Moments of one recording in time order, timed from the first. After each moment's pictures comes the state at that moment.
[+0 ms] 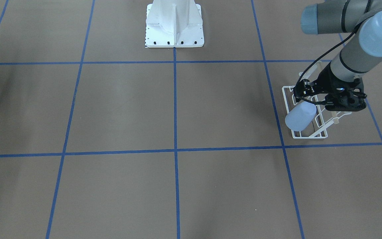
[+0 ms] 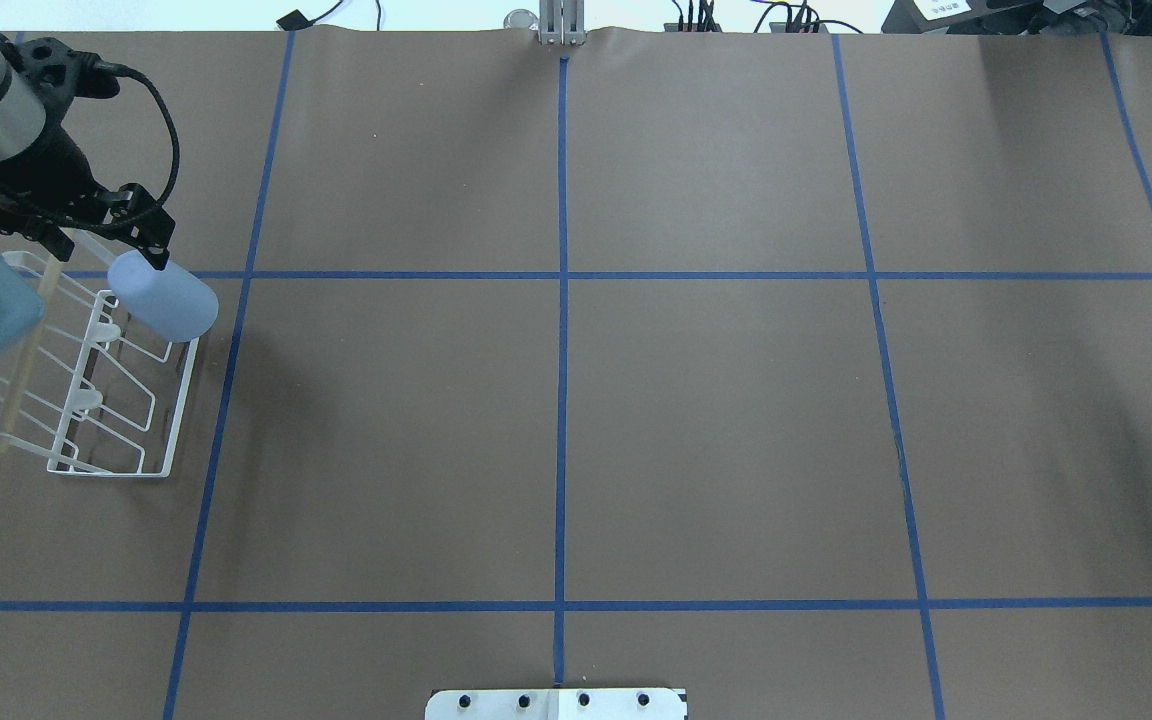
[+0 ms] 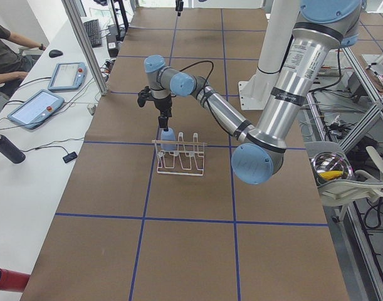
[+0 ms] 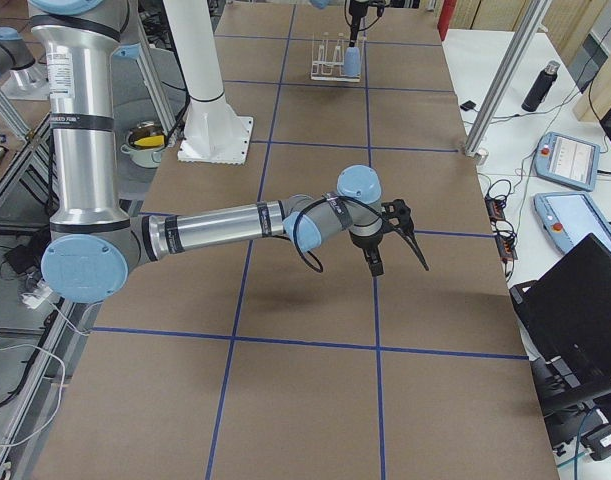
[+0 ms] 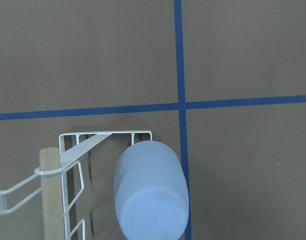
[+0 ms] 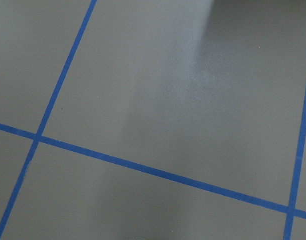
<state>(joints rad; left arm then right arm) -1.03 -1.93 -1.88 -1.29 -2.22 -0.54 1.34 -1.56 1.74 -1.21 2.31 0.29</state>
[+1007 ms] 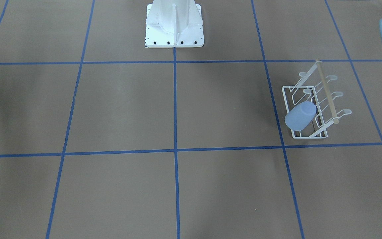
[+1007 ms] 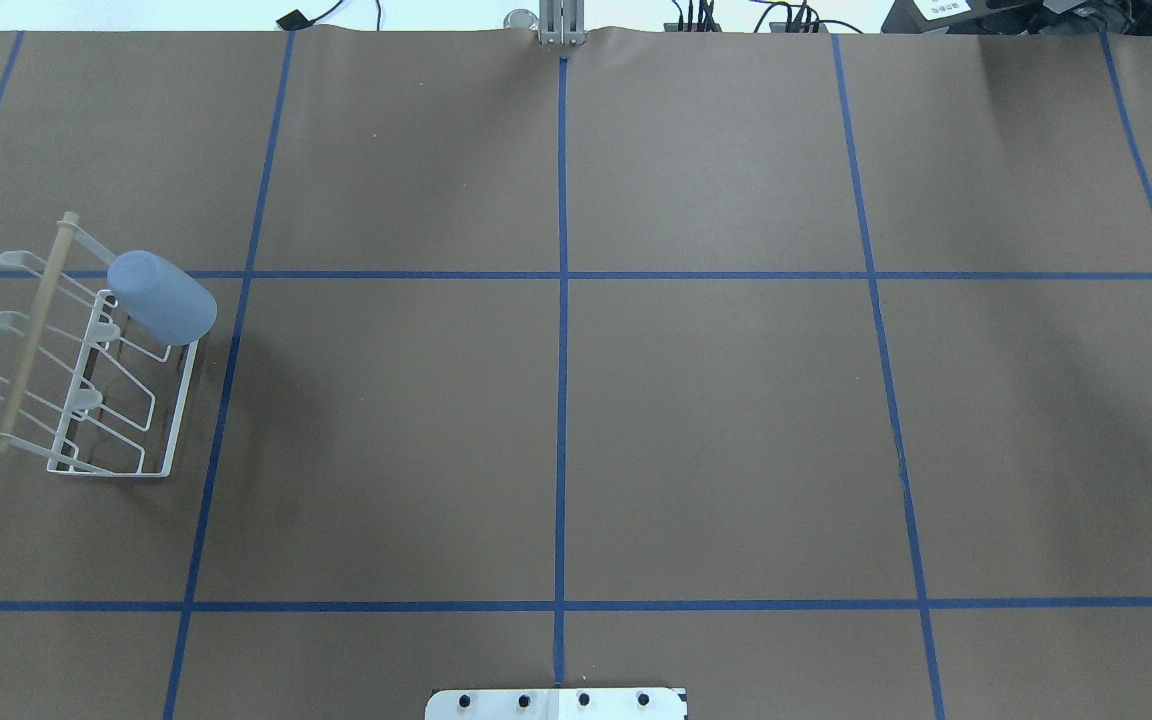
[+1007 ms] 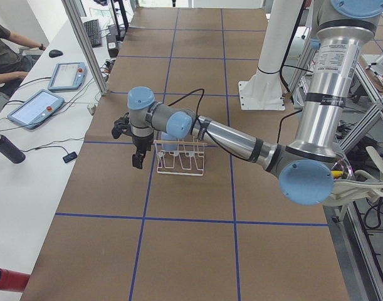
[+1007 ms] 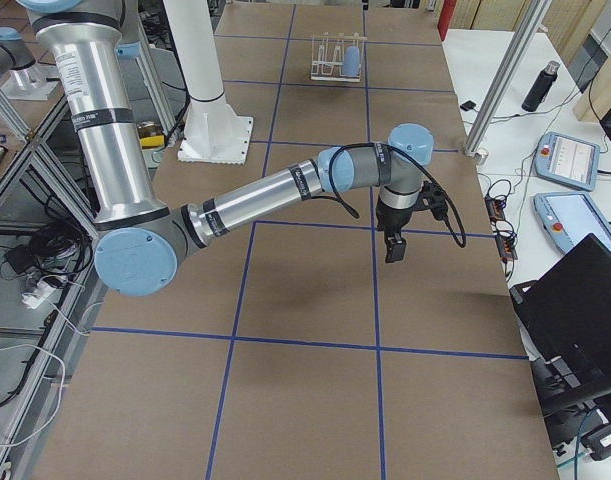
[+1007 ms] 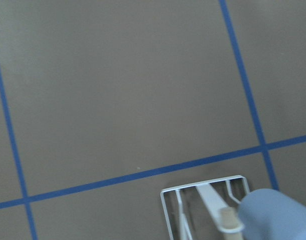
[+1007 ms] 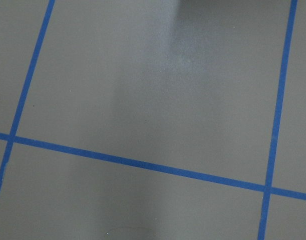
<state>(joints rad) -1.38 -1.72 -1.74 -1.61 -2.26 -0.18 1.44 -1.33 1.77 -1.85 2.29 0.05</state>
